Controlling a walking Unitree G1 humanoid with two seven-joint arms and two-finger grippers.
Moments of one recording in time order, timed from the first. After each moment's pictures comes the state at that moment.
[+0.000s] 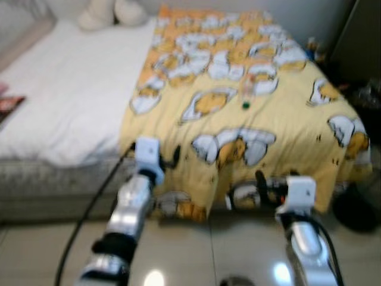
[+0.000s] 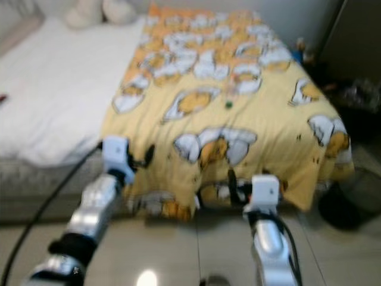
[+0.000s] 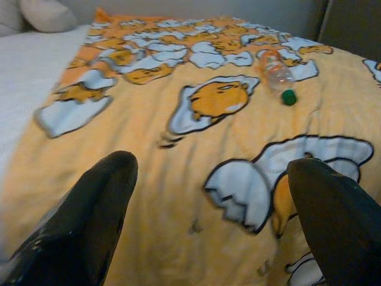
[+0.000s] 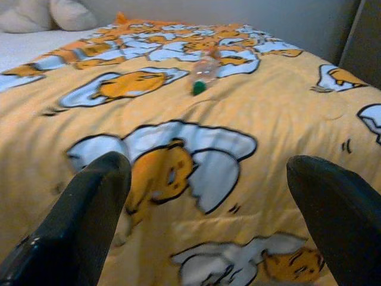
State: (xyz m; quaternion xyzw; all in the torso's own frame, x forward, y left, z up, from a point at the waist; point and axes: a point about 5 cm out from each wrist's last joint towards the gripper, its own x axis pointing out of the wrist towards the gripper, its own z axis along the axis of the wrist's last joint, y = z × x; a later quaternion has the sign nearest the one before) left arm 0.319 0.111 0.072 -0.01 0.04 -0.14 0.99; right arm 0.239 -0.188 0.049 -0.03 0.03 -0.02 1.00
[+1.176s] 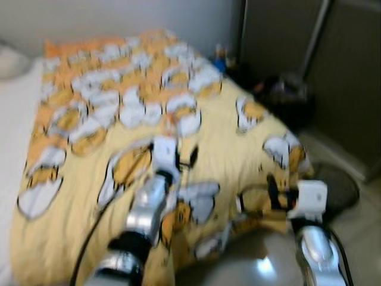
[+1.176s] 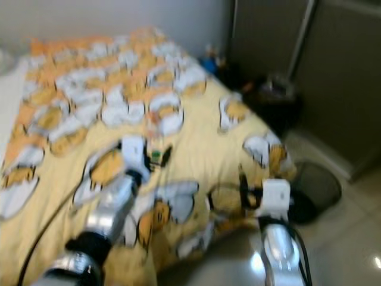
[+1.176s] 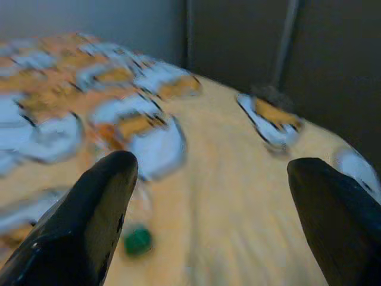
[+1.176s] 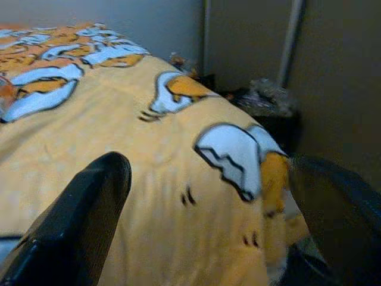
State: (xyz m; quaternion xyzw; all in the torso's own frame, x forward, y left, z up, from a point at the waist) left arm 0.324 0.094 0.079 -0.03 0.03 -0.15 0.99; right arm 0.232 -0.196 0.044 -0.03 0.05 -0.02 1.00
